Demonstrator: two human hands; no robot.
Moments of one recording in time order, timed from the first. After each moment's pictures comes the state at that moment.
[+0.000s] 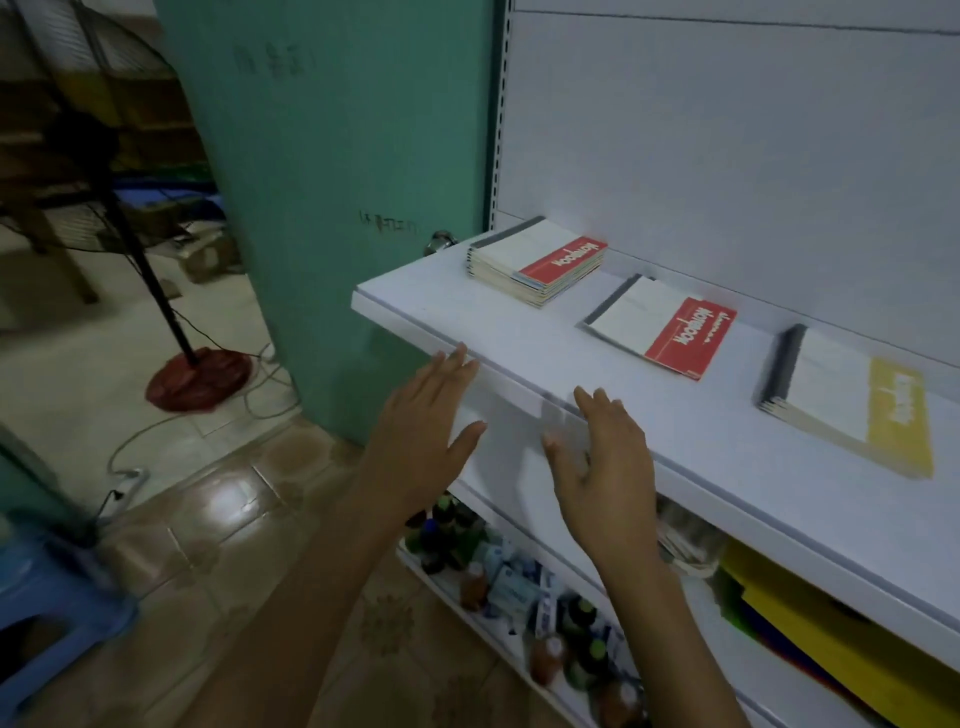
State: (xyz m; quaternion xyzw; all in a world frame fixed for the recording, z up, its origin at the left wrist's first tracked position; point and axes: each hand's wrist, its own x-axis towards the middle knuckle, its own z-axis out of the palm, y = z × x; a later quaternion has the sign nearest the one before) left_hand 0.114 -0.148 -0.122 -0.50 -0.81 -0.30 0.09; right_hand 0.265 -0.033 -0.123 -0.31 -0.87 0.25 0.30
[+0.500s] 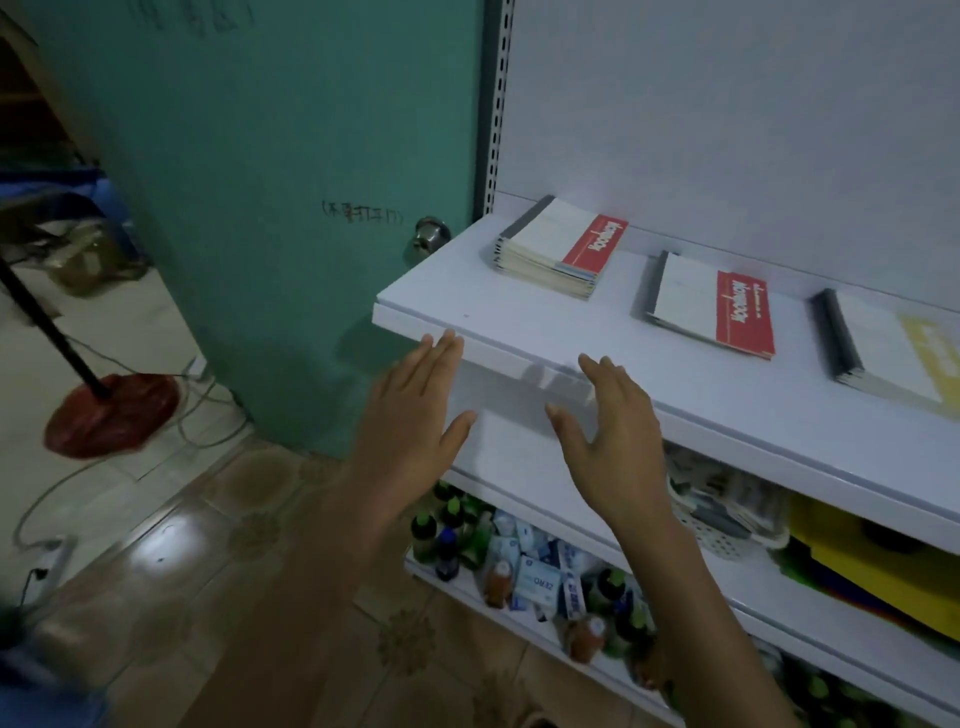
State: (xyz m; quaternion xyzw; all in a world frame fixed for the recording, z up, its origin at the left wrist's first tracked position) left_hand -0.034 -0.187 -0.135 -0.56 -0.78 -0.28 0.07; right_hand 0.139 -0.084 -0.122 -0.39 -0.84 0.21 0.30
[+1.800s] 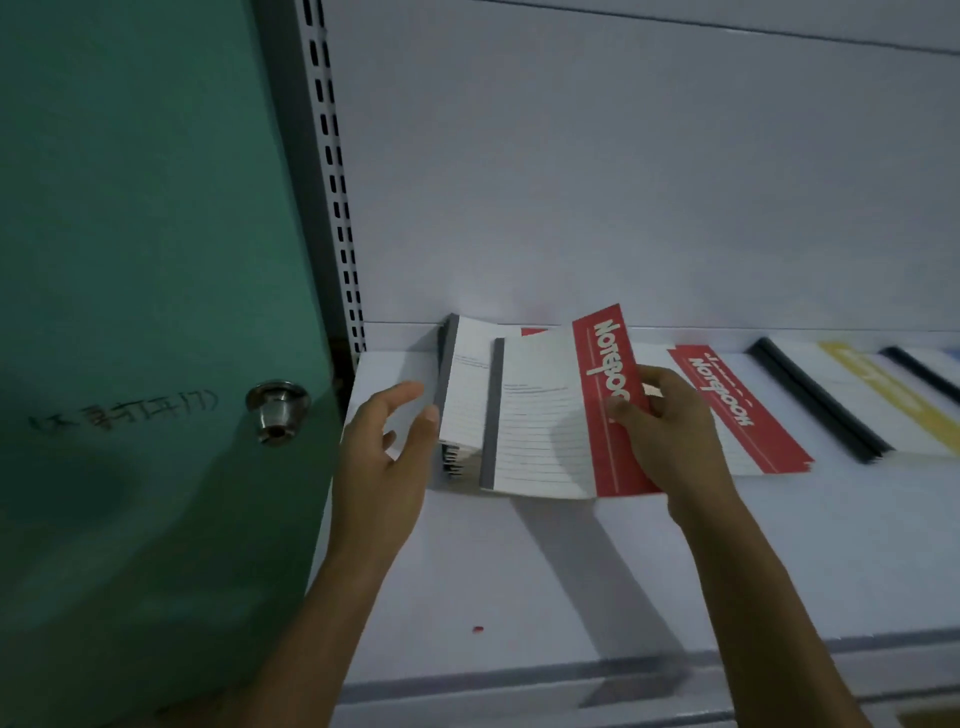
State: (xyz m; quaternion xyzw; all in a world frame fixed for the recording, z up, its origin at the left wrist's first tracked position) left_hand -0.215 0.068 -0.103 -0.48 -0.57 -0.61 -0.25; right_hand -0.001 0.122 -0.067 -0.65 -0.55 0.31 0.42
